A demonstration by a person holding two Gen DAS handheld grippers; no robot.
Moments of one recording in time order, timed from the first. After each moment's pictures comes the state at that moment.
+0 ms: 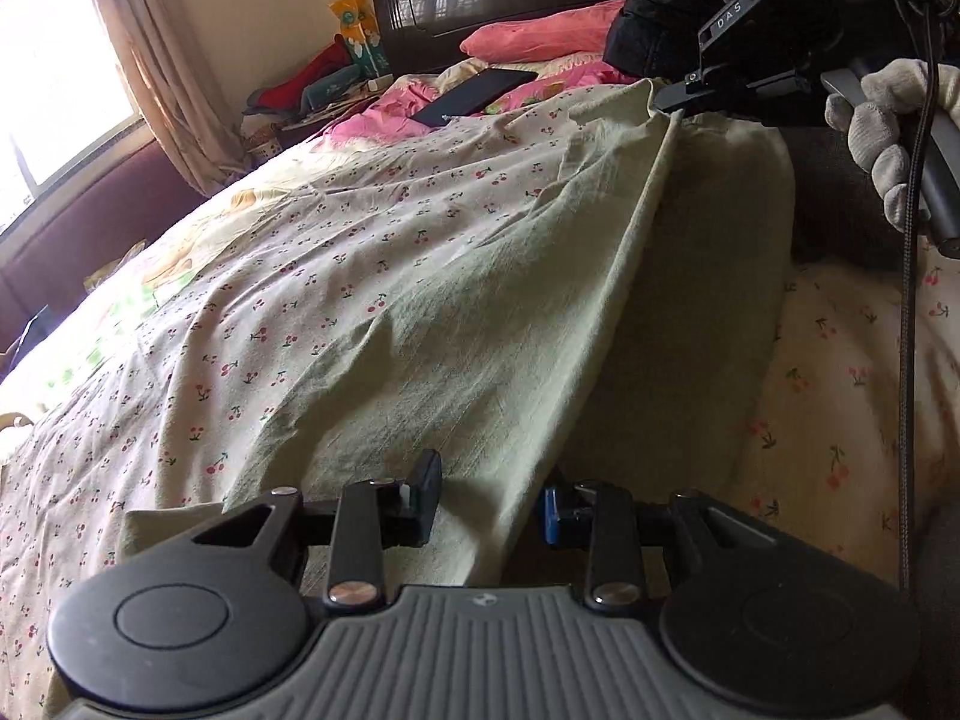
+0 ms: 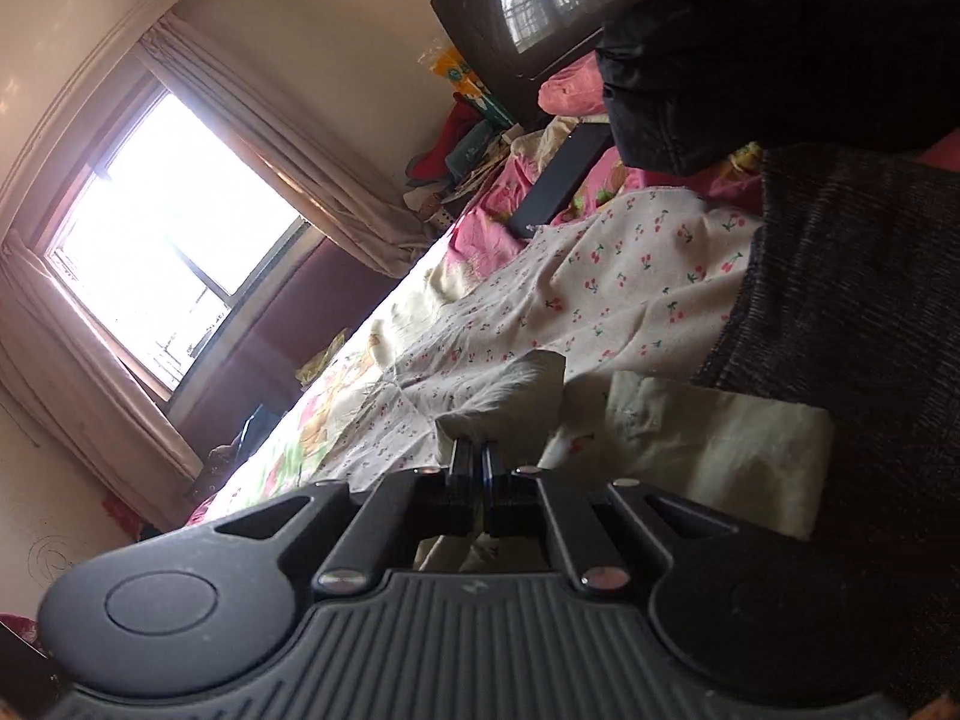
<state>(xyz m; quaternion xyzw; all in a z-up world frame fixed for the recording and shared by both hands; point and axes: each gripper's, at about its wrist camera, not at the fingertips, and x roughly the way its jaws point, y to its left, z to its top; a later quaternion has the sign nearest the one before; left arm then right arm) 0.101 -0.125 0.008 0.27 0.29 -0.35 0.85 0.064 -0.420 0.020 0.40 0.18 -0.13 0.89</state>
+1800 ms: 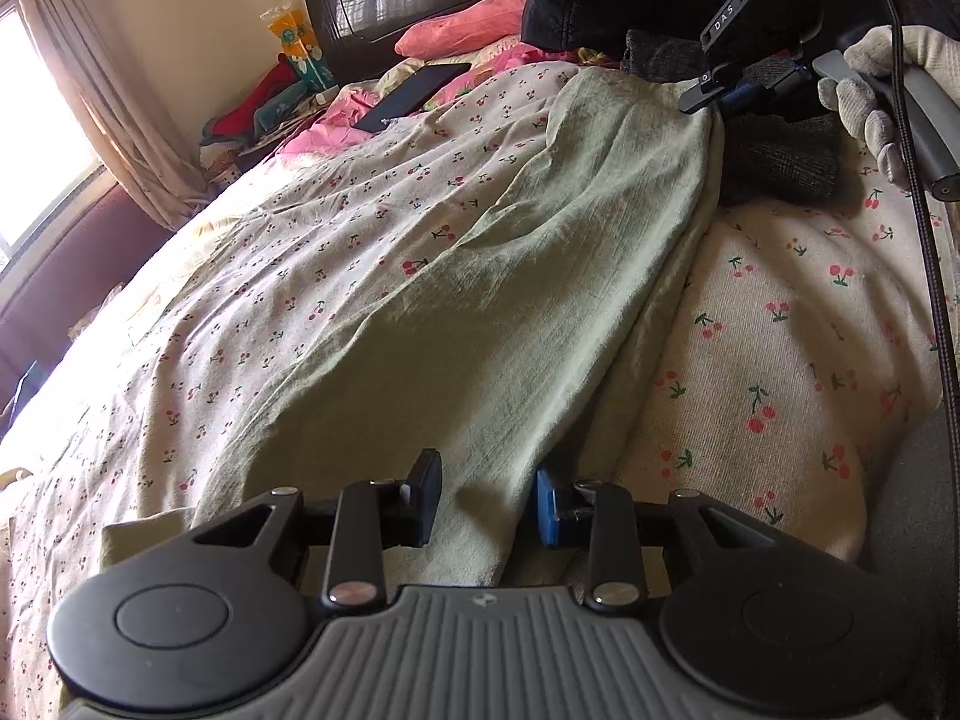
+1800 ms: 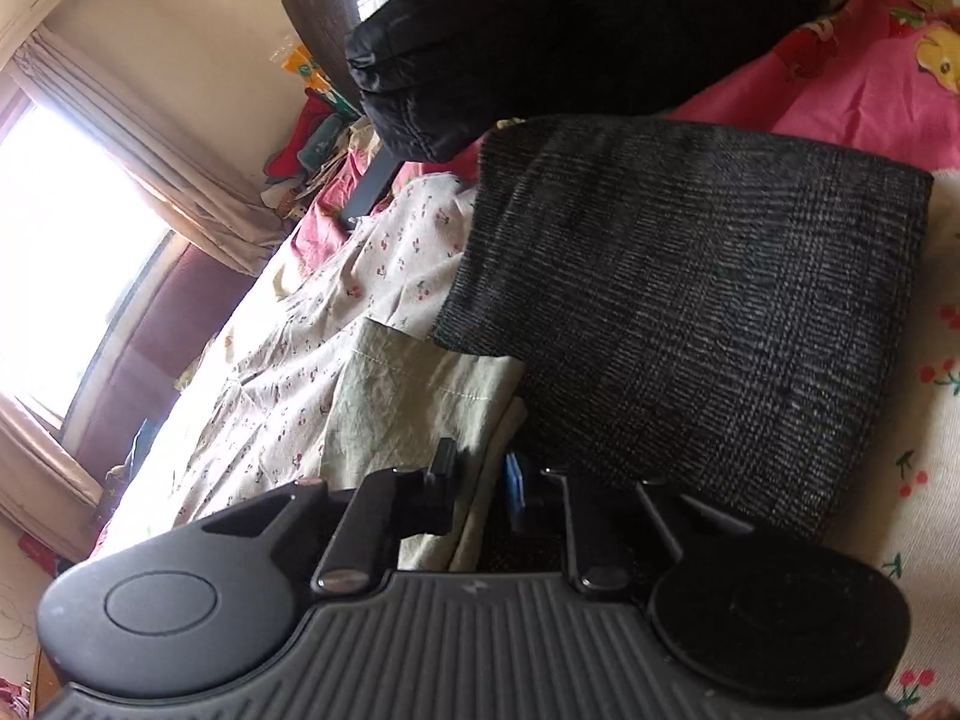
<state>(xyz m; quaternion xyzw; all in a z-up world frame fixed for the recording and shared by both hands) 0.061 -0.135 0.002 0.33 0.26 -0.38 0.82 0.014 -0.463 -0.013 0.44 0.21 -0.23 0.84</state>
